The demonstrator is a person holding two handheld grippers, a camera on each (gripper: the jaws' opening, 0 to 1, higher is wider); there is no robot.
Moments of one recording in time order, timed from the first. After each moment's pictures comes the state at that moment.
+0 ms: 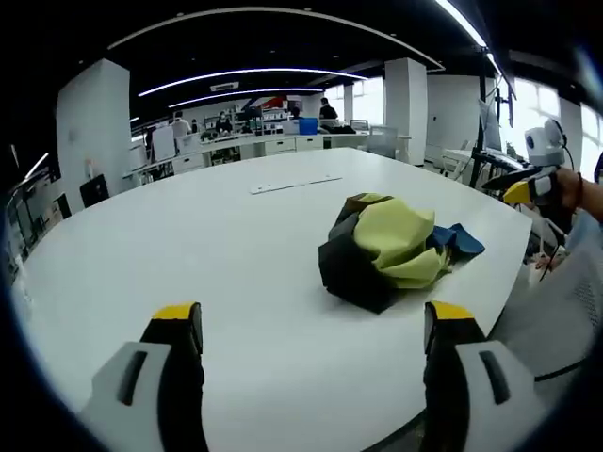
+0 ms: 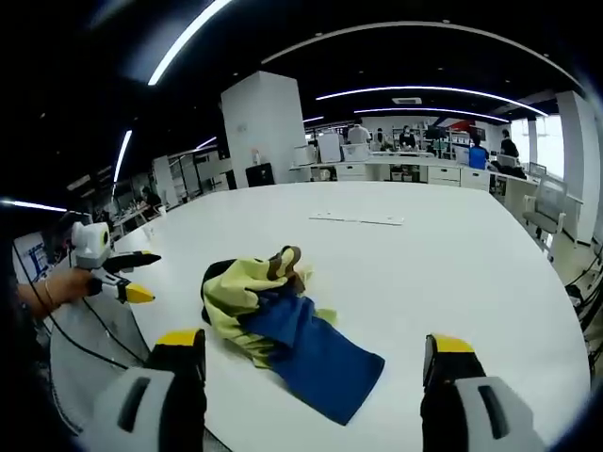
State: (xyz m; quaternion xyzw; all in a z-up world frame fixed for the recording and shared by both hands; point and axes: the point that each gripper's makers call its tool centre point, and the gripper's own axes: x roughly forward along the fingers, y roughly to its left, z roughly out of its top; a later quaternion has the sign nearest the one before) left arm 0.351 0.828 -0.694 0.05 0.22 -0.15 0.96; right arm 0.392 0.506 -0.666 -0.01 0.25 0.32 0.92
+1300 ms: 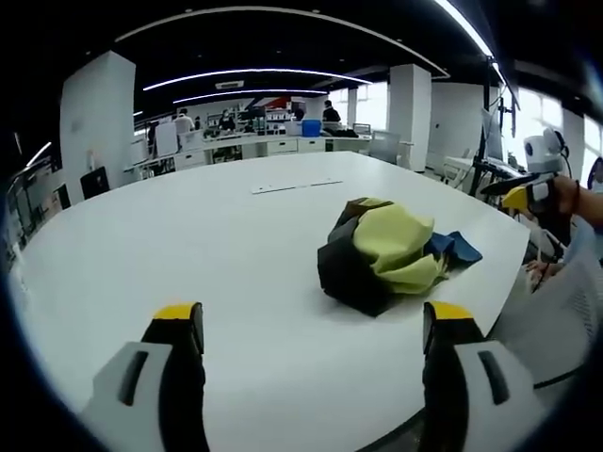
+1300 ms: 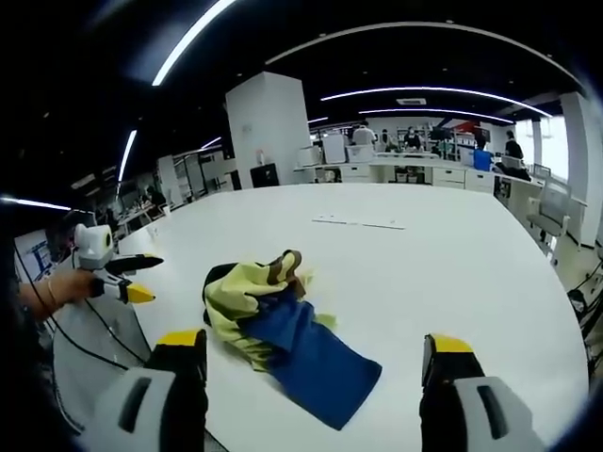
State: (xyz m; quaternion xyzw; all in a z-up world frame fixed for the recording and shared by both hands) left arm 0.353 0.832 -0.694 0.03 0.22 -0.14 0.97; right arm 0.398 0.504 -0.659 -0.01 0.24 0.33 0.91
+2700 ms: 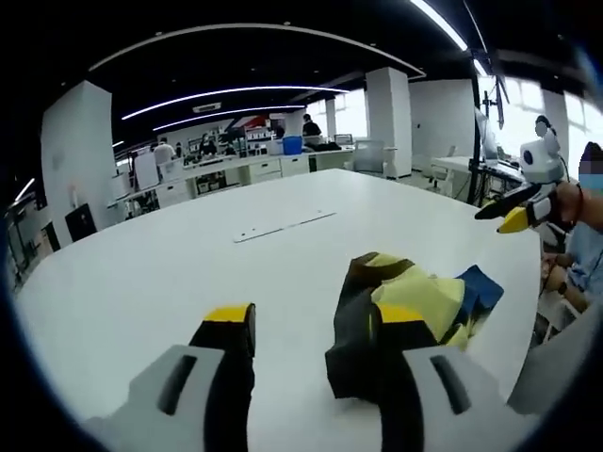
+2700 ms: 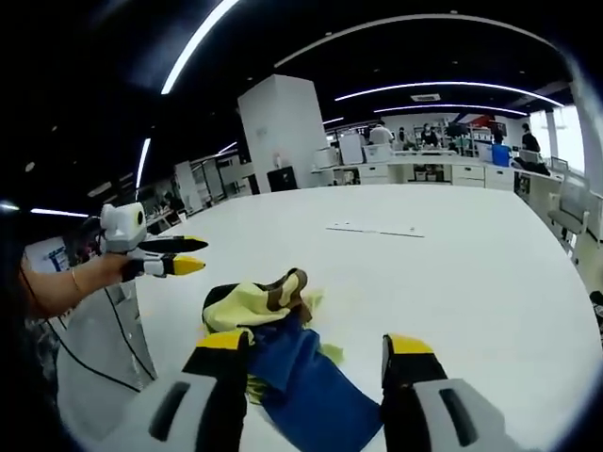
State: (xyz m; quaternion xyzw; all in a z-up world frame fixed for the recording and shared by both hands) left arm 0.462 0.780 -0.651 0.07 0.18 -0.19 0.96; right arm 0.448 0.530 -0.656 0.01 0.24 0.38 0.89
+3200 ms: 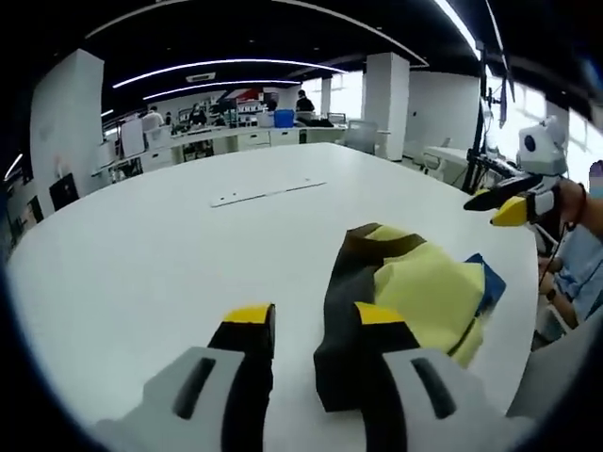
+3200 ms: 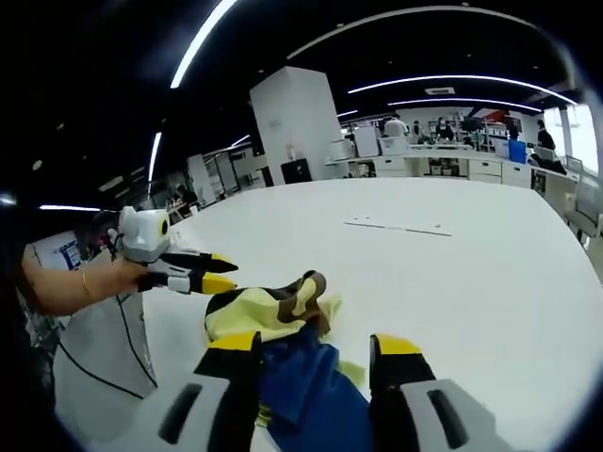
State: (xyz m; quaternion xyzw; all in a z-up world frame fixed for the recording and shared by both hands) left arm 0.478 0.773 -0.708 0.03 0.25 -0.21 0.95; right arm 0.465 0.576 -0.672 0.00 0.26 0.42 0.87
